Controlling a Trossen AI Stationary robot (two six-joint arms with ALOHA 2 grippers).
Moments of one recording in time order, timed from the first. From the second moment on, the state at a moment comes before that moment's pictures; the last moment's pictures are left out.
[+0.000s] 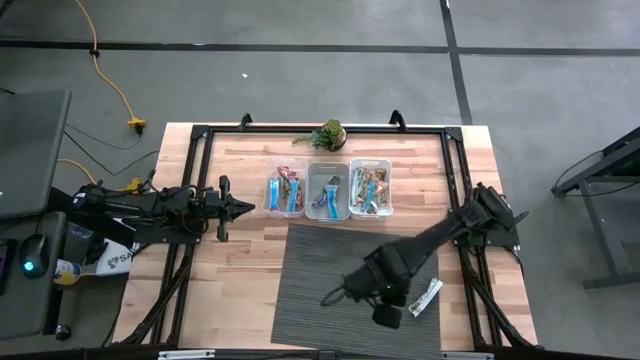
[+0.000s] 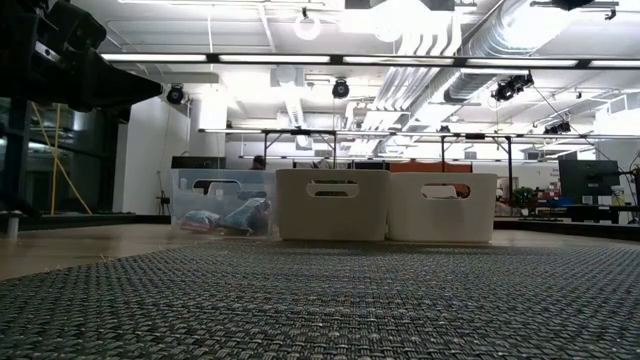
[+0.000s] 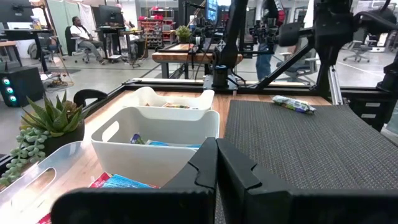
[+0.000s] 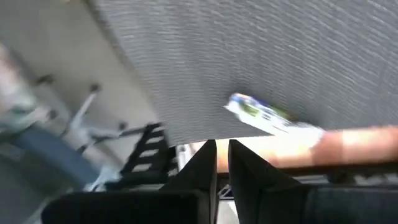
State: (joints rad) left arm -0.14 0.06 0.02 0.04 -0.23 -0.01; right arm 0.51 1.94 1.78 -1.45 -0.44 0.87
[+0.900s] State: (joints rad) left arm -0.14 0.06 0.02 0.04 -0.23 -0.01; right arm 0.90 1.94 1.46 -1.40 0.03 0.45
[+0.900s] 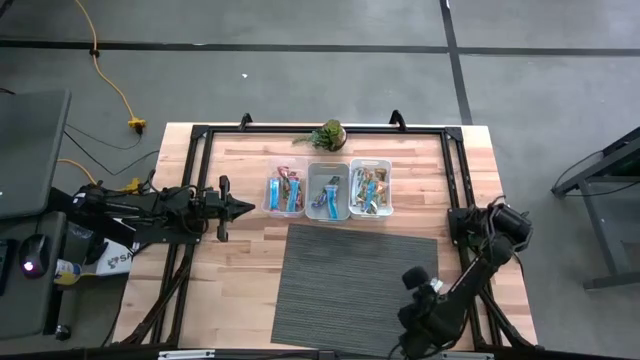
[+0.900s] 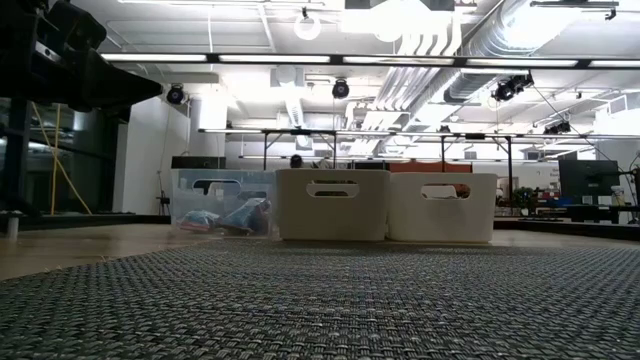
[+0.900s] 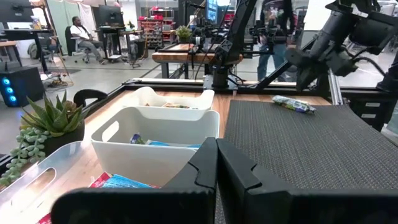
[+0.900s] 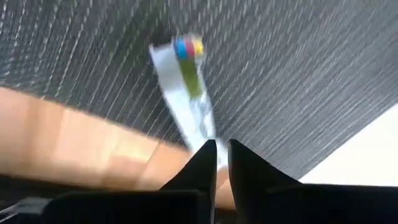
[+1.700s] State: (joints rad) left arm -0.14 0.06 0.02 0.03 -0.23 -0.01; right arm 0.98 1.94 1.27 -1.28 0.12 0.38
